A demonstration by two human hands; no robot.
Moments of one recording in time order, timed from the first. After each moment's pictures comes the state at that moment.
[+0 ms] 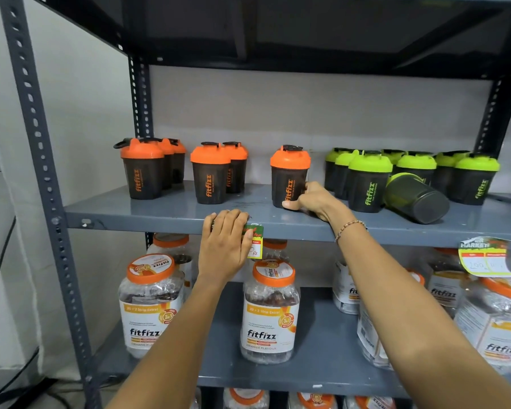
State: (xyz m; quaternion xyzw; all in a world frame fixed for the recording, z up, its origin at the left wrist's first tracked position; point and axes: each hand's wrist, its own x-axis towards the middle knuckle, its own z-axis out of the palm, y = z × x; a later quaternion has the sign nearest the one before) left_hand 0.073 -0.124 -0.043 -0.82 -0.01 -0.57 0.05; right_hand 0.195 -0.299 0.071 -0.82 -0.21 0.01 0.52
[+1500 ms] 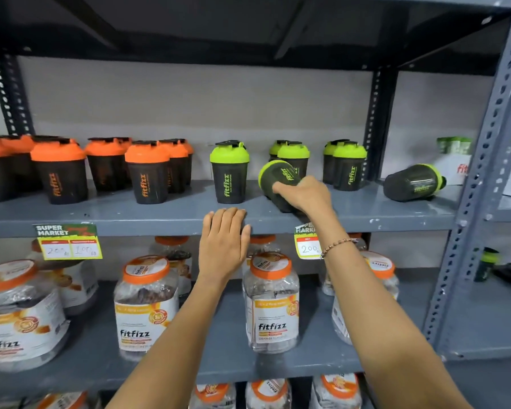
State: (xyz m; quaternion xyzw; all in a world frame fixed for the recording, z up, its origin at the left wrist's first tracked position) left_hand 0.162 -0.406 -0.041 -0.82 0.02 -0.58 0.03; right_hand 0.198 -0.572 0.081 -0.91 -0.06 -0.17 0.38
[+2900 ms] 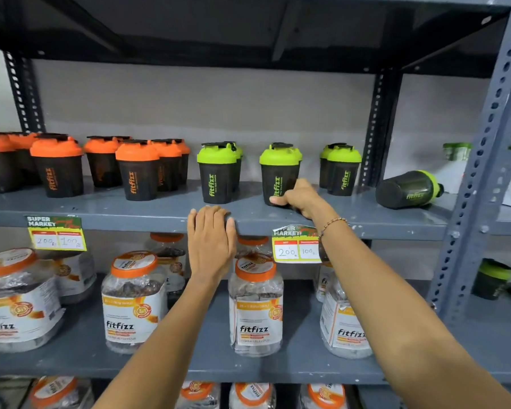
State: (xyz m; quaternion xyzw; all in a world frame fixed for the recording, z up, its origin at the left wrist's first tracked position) left_hand 0.158 -0.444 -0.035 -0.82 -0.07 -0.56 -0.08; right_hand 0.279 -0.601 0.072 -0.81 -0.15 -0.02 0.56
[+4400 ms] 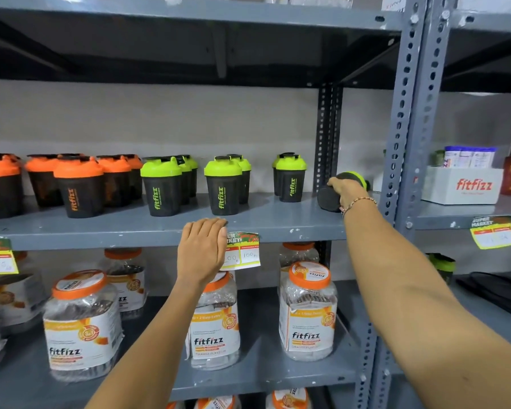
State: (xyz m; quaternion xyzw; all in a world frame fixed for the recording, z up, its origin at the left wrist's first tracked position) left_hand 0.176 -0.527 -0.020 -0.87 -0.01 -0.49 -0.02; right_hand 0.267 -0.788 0.110 -0.74 0.07 -0.11 0.66
